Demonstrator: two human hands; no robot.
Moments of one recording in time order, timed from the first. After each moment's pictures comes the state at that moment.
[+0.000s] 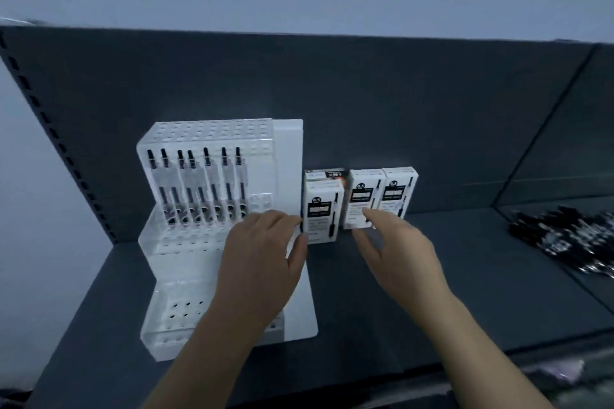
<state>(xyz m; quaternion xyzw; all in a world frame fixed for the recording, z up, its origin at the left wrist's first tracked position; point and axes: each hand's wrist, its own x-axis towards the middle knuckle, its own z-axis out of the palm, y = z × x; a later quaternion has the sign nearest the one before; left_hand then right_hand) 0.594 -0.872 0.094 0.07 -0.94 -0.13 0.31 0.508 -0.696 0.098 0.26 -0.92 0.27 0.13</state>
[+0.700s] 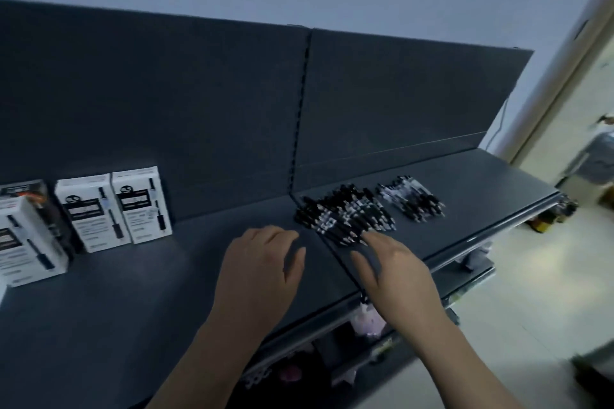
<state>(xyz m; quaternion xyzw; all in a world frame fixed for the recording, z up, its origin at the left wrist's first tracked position) 0.444 -0.513 0.074 -0.07 -0.95 -0.21 0.24 0.425 -0.314 0.078 0.12 -0.97 0.14 0.14</state>
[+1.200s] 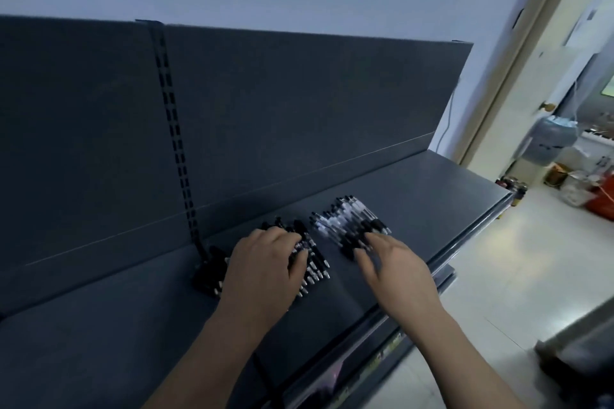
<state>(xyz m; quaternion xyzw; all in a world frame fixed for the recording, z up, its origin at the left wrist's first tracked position) 0.272 -0.364 0.069 -0.14 -0.95 -0.20 0.21 0.279 -0.163 0.070 0.00 -0.98 0.12 0.13</state>
